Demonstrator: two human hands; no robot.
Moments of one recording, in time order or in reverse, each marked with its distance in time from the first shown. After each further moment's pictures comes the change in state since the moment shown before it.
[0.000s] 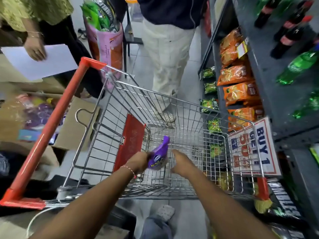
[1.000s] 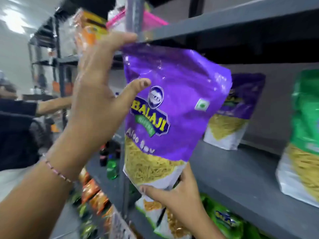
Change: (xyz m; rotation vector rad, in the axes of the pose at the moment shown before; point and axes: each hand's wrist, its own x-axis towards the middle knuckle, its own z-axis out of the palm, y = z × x) left_hand -0.380 0.446 -0.285 -0.644 1.060 1.758; right_hand -0.491 -0.025 -0.220 0.606 1.502 -0.446
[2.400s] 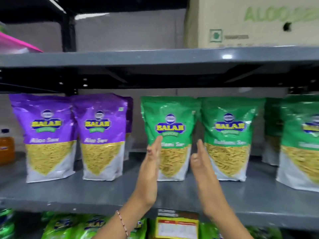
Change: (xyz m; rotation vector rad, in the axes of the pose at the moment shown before) left_hand -0.110 0.174 0.232 -1.288 -0.666 -0.690; right_hand -0.104 -0.106 -0.218 -0.432 0.681 -0.013
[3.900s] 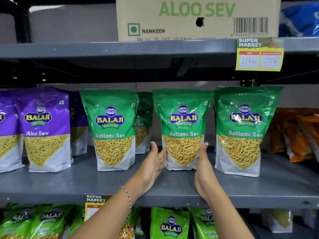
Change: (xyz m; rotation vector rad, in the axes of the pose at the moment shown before) left_hand 0.025 -0.065 0.176 -0.011 -0.280 -0.490; right_hand 0.041 0.090 -0.195 0.357 0.183 0.342
